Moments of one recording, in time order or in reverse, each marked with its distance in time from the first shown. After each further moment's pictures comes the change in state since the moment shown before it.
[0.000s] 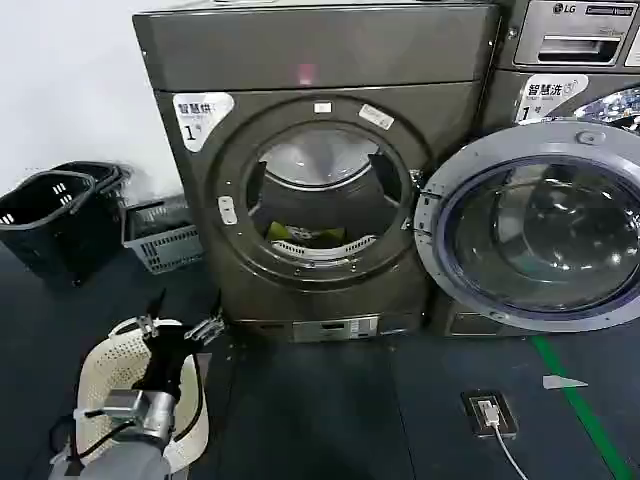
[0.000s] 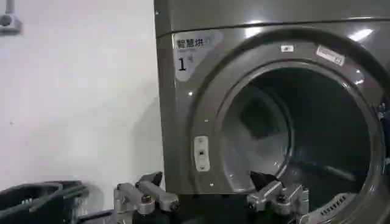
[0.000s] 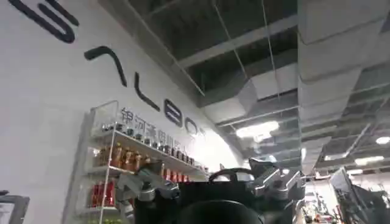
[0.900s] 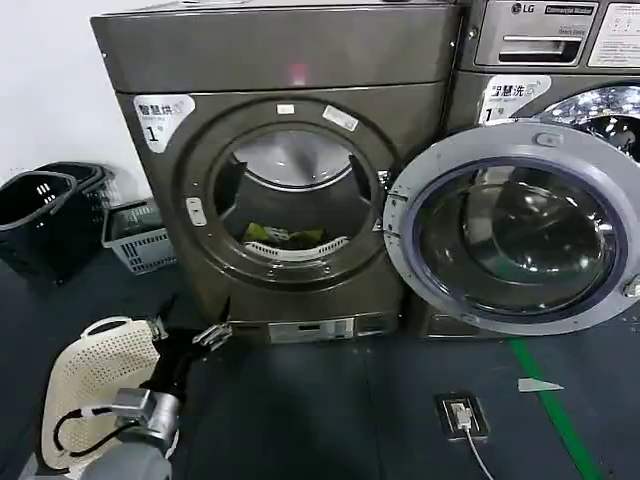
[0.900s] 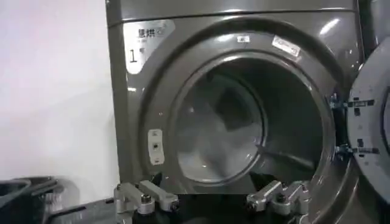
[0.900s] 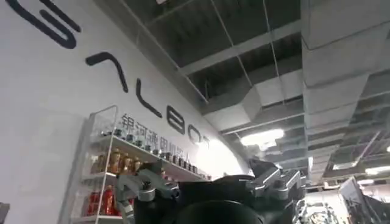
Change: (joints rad) left arm 0.004 0.006 0.006 0.001 0.016 0.040 0.049; right arm 0.009 0.007 -0.011 0.009 0.001 0.033 -0.026
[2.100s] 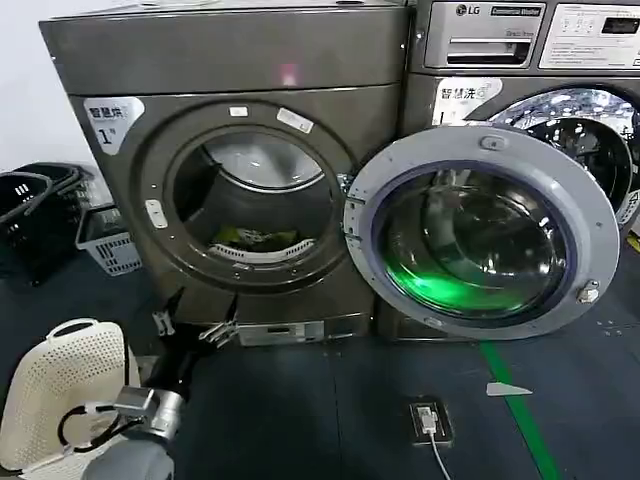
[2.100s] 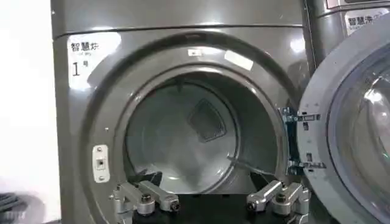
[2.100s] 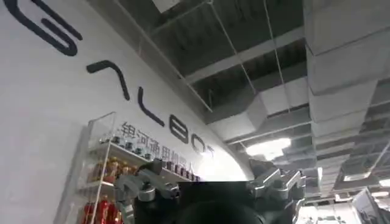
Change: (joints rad) left arm -0.018 0.007 0.015 0.002 -0.002 -0.034 0.036; right arm -0.002 0.019 0.000 0.008 0.021 0.066 -0.021
